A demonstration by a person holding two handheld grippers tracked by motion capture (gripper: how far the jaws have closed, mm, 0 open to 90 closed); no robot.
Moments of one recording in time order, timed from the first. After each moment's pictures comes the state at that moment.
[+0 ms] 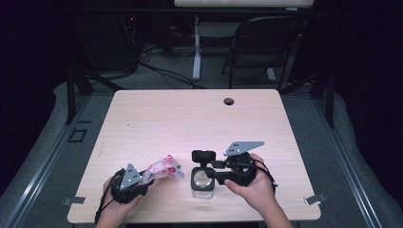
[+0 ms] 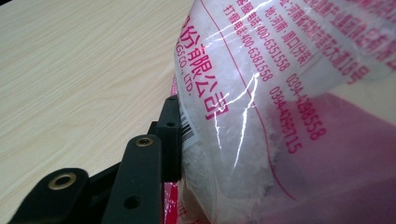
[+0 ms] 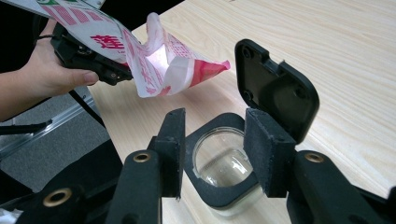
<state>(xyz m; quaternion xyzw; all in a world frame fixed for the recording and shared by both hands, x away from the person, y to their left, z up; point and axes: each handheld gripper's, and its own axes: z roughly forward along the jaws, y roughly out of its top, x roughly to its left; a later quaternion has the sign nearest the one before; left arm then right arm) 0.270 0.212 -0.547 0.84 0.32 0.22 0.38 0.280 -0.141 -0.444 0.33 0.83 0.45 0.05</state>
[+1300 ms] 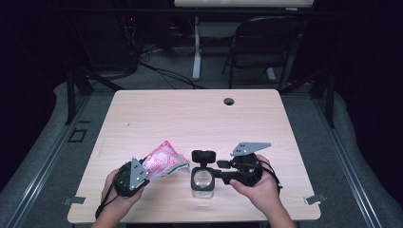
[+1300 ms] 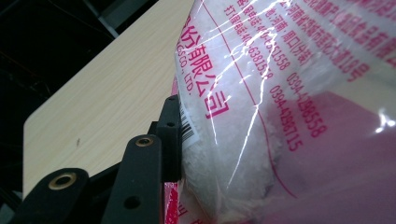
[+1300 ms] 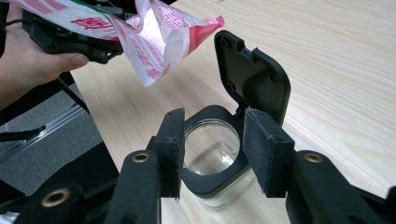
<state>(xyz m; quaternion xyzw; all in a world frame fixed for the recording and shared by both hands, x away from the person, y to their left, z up) 0.272 0.190 -0.515 0.83 0.27 0.36 0.32 0.280 -0.154 -0.448 0.34 0.82 0.45 0.06</state>
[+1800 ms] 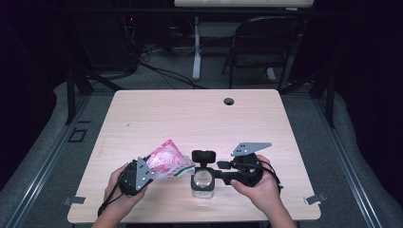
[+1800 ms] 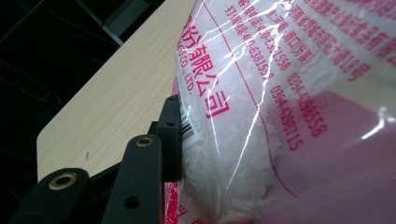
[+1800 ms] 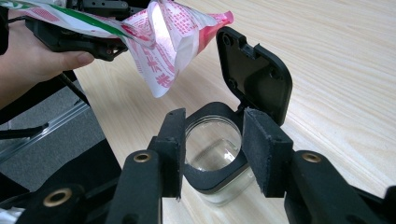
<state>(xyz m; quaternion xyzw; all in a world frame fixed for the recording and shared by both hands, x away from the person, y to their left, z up) 0.274 0.180 -0.512 0.84 0.25 0.37 0.31 0.279 -0.155 -0.447 0.34 0.83 0.45 0.05</state>
